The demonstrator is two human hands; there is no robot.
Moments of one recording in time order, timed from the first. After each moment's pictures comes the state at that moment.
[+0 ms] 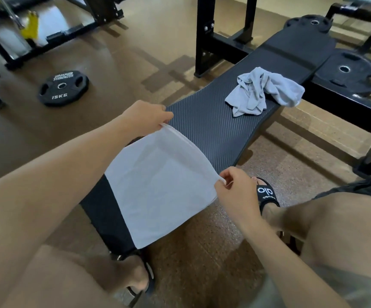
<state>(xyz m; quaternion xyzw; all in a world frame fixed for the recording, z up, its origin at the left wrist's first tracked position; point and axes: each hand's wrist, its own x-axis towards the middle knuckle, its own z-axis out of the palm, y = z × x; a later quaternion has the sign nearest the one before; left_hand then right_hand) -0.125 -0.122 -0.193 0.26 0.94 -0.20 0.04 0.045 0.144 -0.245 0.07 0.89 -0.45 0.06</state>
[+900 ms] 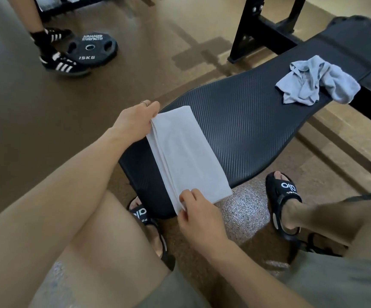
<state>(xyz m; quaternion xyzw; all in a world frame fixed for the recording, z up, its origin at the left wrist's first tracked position) -0.008 -0.262 -0.266 0.02 1.00 0.06 0.00 0.157 -0.002 -0.287 -0.23 0.93 -0.25 0.13</state>
